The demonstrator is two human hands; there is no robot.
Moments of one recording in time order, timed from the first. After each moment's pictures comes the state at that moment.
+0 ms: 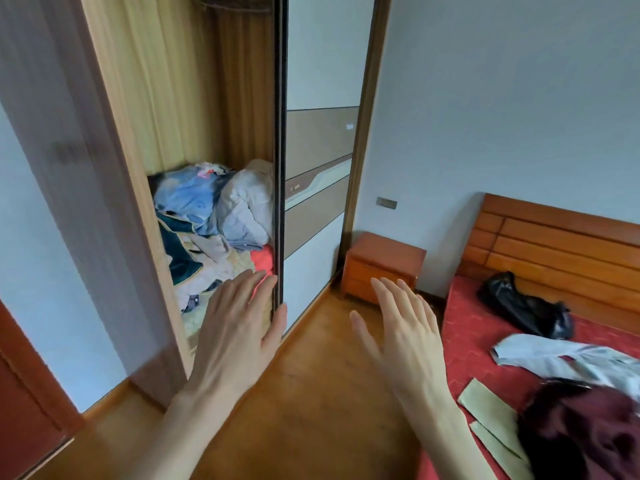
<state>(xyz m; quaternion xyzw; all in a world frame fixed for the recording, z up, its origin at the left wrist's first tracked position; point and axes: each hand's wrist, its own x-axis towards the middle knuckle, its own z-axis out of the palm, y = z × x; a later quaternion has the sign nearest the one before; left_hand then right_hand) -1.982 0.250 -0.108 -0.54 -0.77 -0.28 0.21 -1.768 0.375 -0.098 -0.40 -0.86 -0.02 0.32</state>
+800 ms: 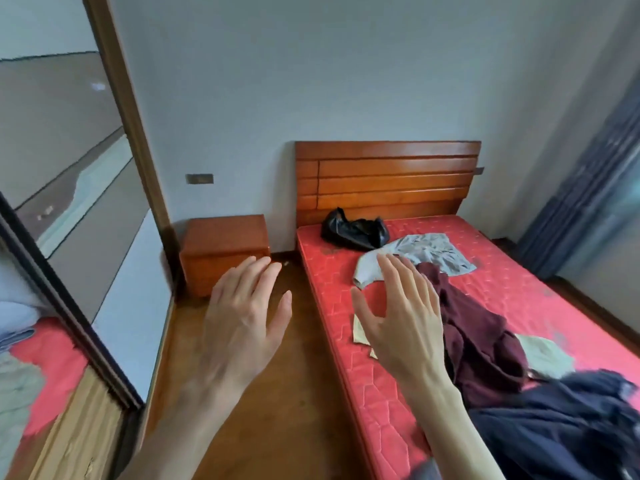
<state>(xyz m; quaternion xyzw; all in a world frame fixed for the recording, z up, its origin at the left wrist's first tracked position) -2.007 0.560 -0.134 -0.77 -0.52 -0.36 0.08 -1.776 0.518 -0.116 -0.69 -0.63 -0.12 0.32</state>
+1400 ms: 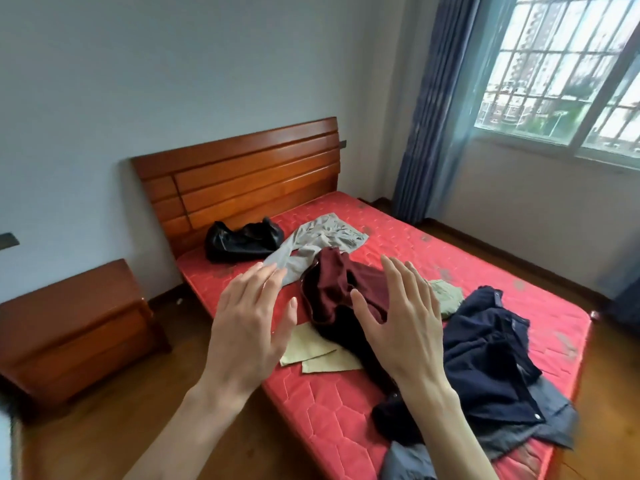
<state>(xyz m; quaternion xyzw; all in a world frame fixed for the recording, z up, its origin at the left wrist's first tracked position) -1.802 0.713 -0.152 -0.89 -0.30 -0.34 -0.01 -1.621 0.567 -0.140 -0.83 -0.42 -0.16 0.32</state>
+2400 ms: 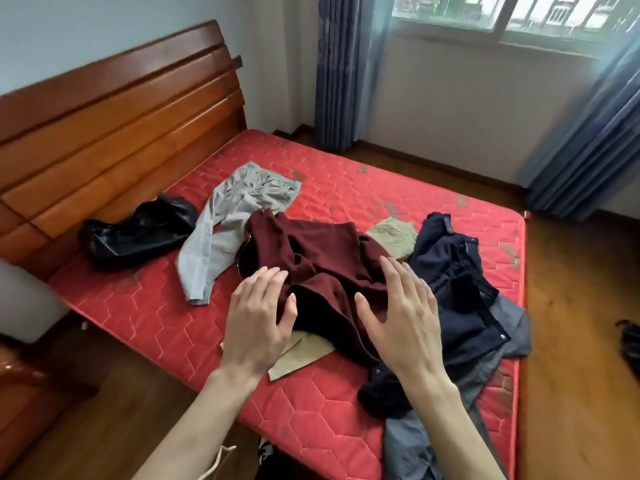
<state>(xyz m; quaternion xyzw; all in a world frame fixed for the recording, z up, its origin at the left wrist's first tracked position) -1.564 0.888 -0.283 -0.95 -0.20 -0.21 -0.15 -1.454 0.686 -0.256 -0.93 -0.26 -0.11 0.23</state>
